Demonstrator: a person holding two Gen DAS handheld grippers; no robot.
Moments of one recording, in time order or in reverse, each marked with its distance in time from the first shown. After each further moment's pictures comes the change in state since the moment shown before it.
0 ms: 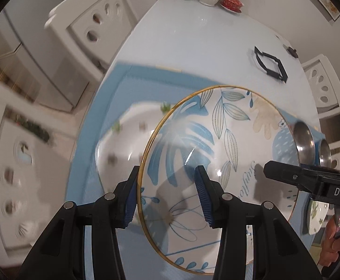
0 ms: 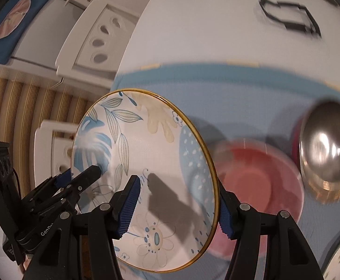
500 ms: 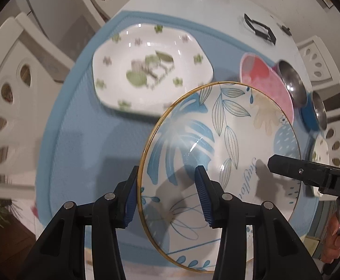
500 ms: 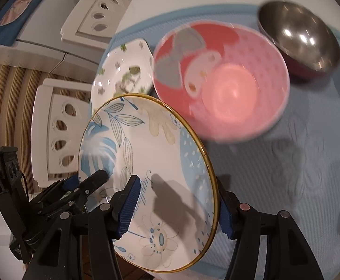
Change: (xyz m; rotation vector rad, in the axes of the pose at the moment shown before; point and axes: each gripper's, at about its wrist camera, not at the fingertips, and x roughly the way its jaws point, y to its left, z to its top) left arm -0.007 -0.018 -0.136 -0.042 0.082 -0.019; right arm -0.001 -0.029 -0.124 0.019 0.059 0.008
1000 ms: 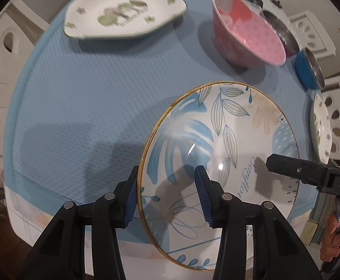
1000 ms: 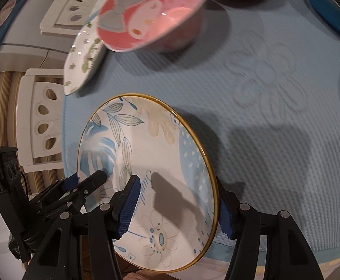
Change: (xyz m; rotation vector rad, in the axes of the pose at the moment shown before) left arm 0.040 -0.034 -0.066 0.035 0.107 -0.038; right arm 0.016 -0.060 -0.071 0.097 0.053 -0.029
